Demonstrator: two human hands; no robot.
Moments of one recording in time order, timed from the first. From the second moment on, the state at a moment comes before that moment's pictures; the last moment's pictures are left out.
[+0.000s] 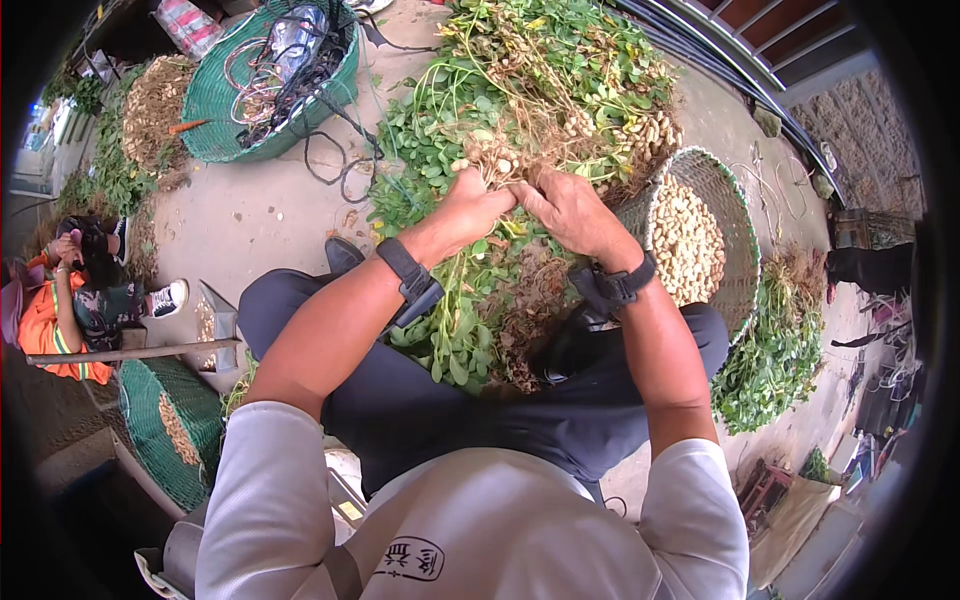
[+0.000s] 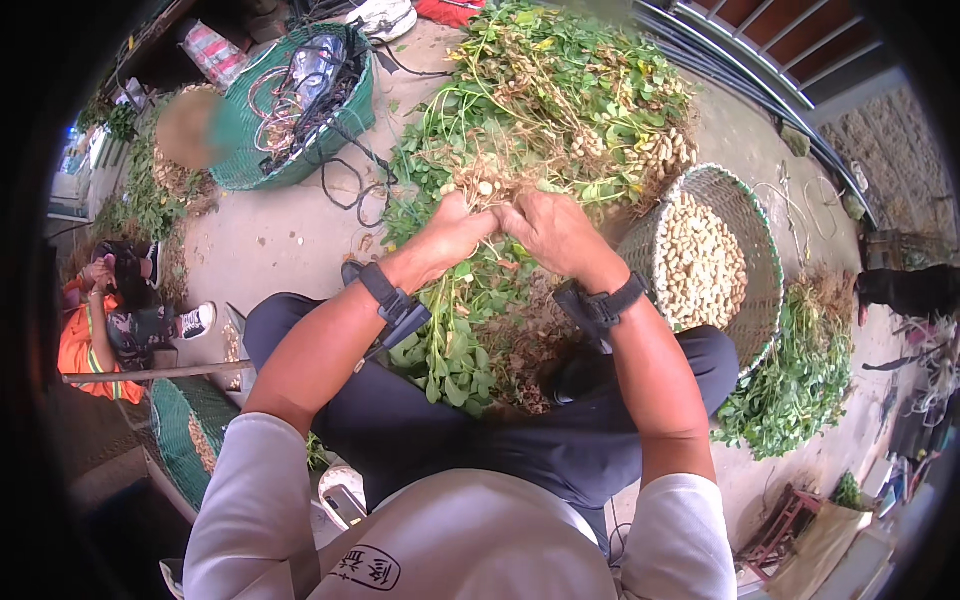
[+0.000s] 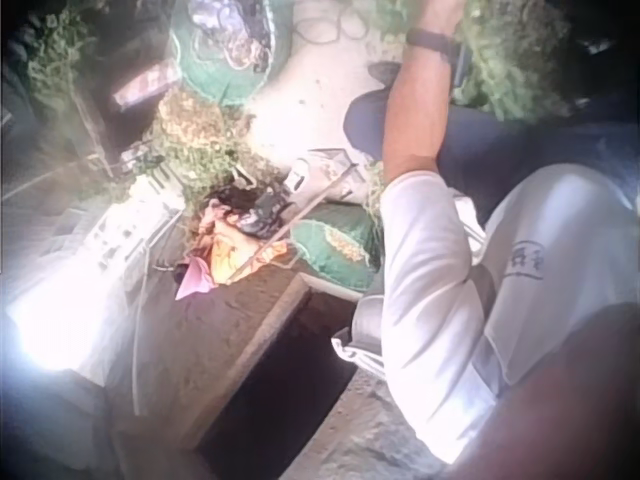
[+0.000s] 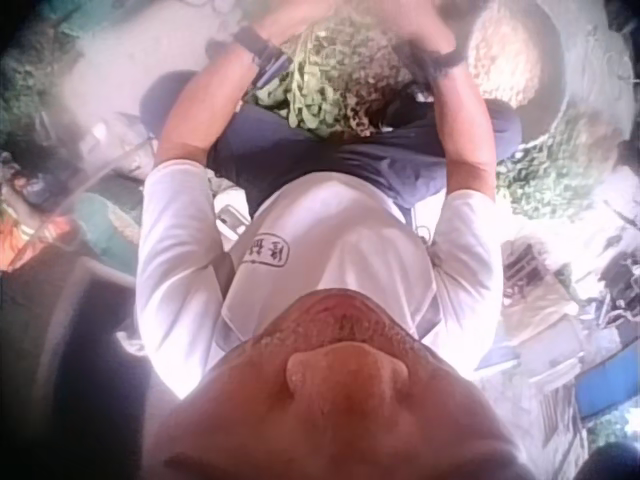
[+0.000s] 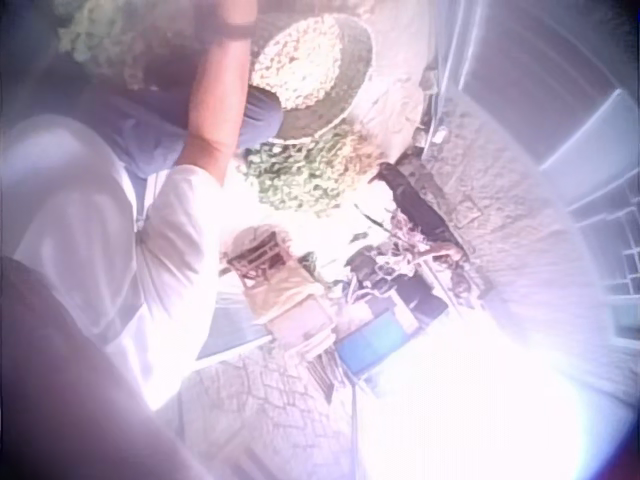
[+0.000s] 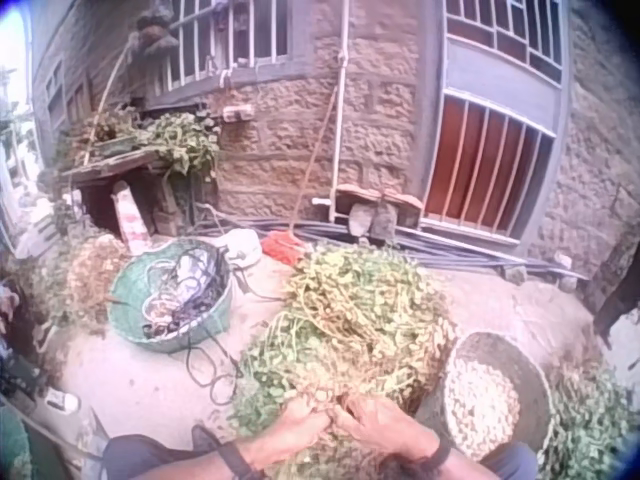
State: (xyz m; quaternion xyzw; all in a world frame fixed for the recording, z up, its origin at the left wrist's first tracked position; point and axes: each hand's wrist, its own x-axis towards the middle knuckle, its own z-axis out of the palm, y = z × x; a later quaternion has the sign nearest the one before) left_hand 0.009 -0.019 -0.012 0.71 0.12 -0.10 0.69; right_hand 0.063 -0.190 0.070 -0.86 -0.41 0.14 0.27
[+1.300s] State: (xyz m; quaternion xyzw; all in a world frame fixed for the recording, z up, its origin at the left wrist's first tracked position) left_hand 0.004 -0.018 0.002 0.75 0.15 -0.15 0.63; right_hand 0.035 -0.167 0.061 -0.83 -0.33 0.03 0.44
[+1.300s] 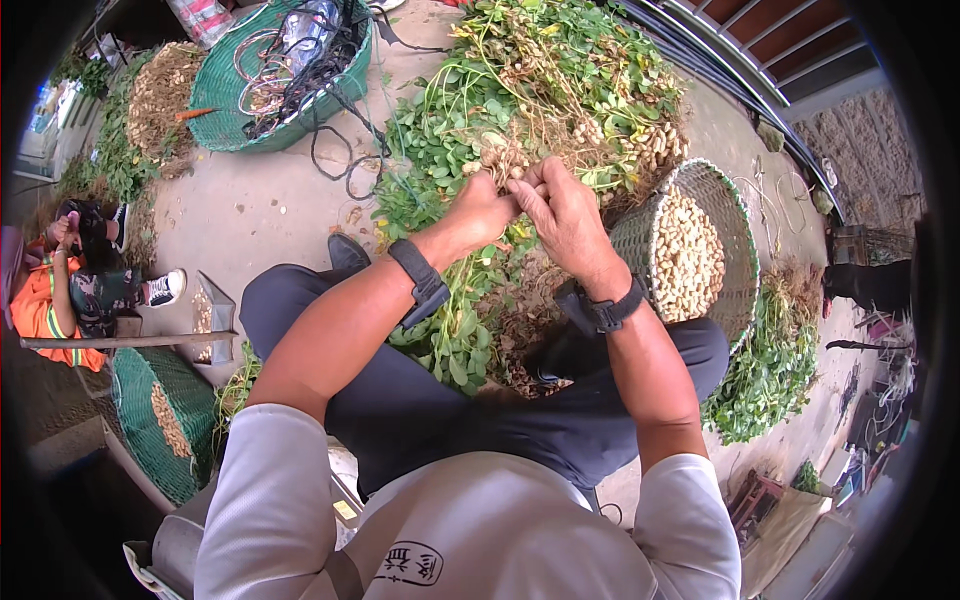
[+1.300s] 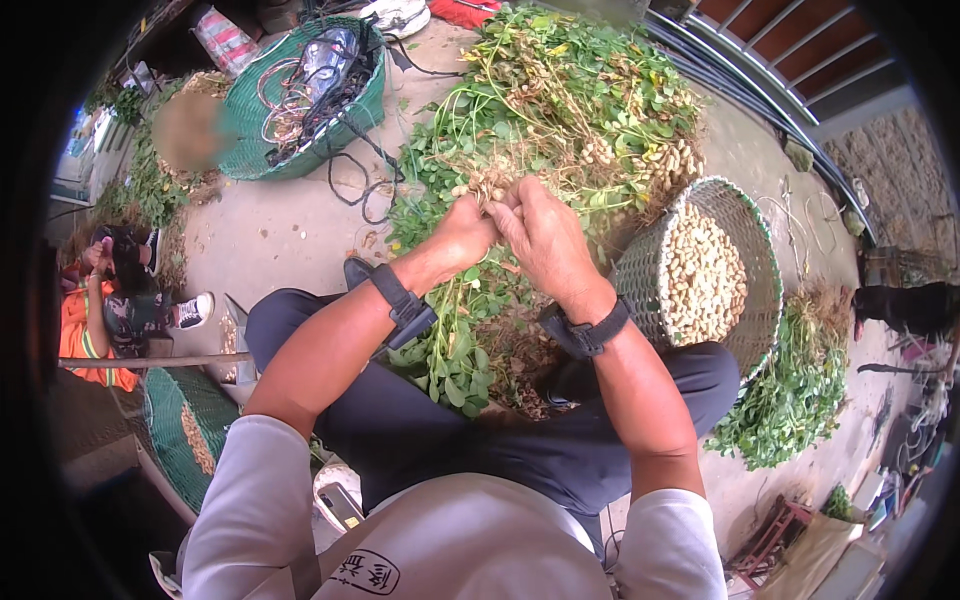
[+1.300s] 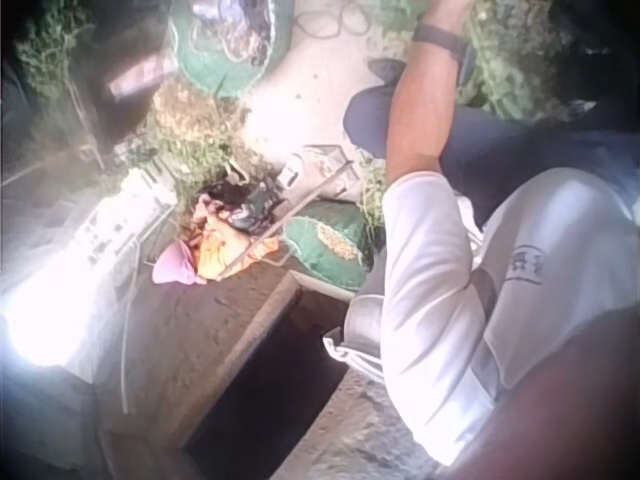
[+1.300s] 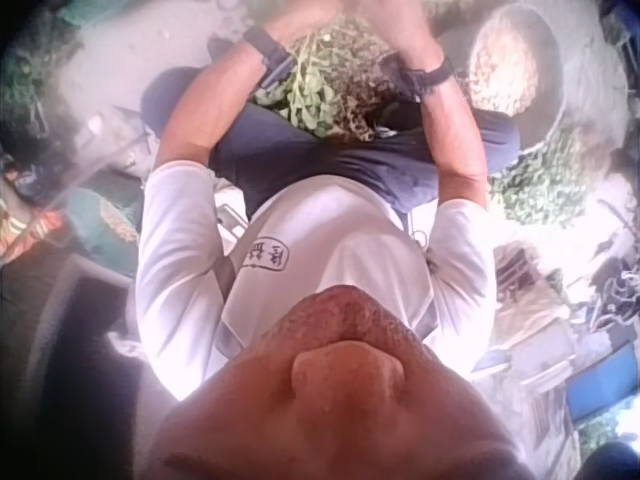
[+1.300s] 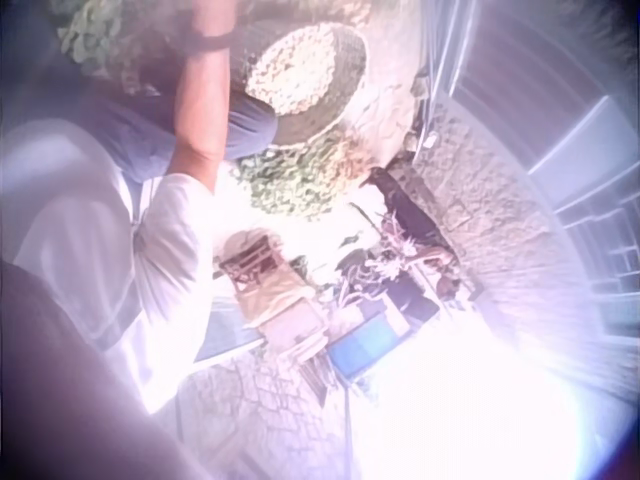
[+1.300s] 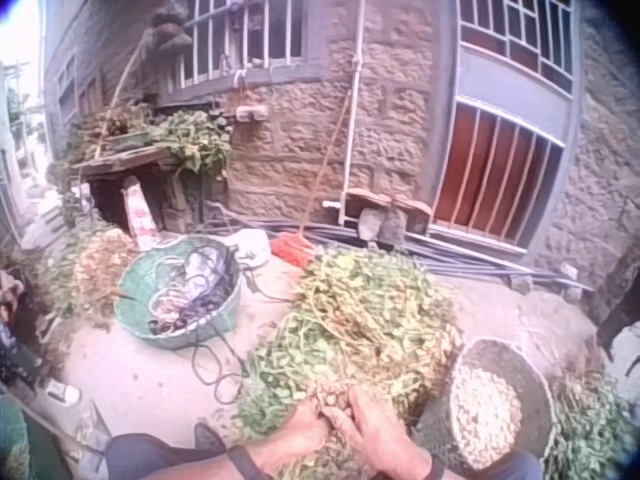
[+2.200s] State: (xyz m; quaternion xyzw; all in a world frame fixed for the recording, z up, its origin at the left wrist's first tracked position) left_hand 0.004 -0.021 -0.005 0.77 0.18 -0.07 0.61; right_hand 0.032 -0.159 0.062 -0.88 -0.34 -0.02 0.33
